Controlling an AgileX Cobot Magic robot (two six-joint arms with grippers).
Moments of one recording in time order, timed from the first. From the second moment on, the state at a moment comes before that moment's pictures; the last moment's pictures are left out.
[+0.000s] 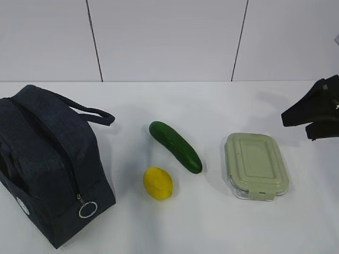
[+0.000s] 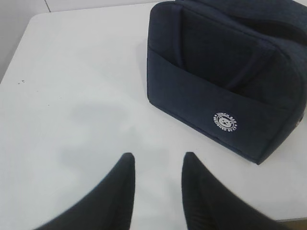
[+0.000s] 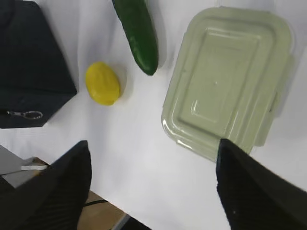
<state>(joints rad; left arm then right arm) 0.00 0.01 -0.53 -0.03 1.11 0.06 -0.21 1.50 -0.98 0.85 1.07 -0.73</state>
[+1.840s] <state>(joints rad) 0.00 0.01 -0.53 -0.03 1.11 0.06 -0.36 2.18 -1.15 1.16 1.15 -1.18</state>
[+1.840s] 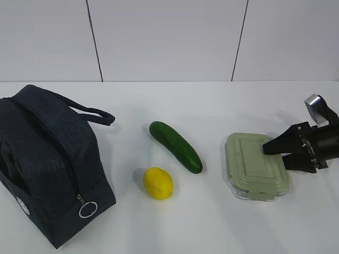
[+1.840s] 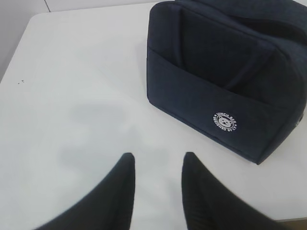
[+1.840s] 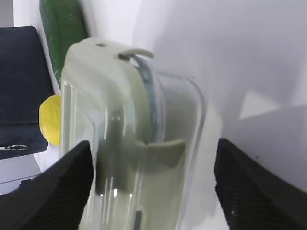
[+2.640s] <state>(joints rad) 0.00 0.01 -0.53 -0.03 1.11 0.06 -0.36 2.19 -1.15 1.19 1.15 -1.21</state>
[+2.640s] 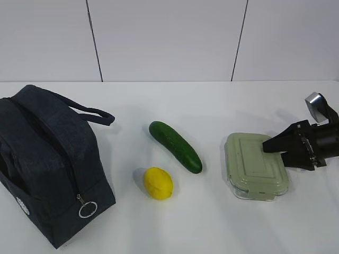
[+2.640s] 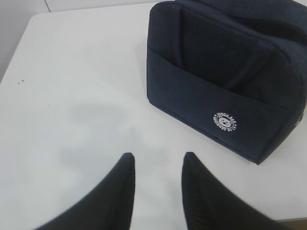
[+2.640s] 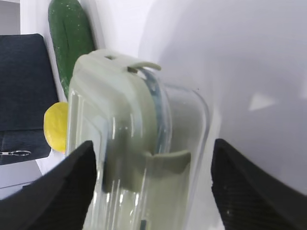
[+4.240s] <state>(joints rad) 0.00 0.01 -0.53 -0.03 1.11 0.06 -0.34 2.19 -1.15 1.18 1.16 -1.19</state>
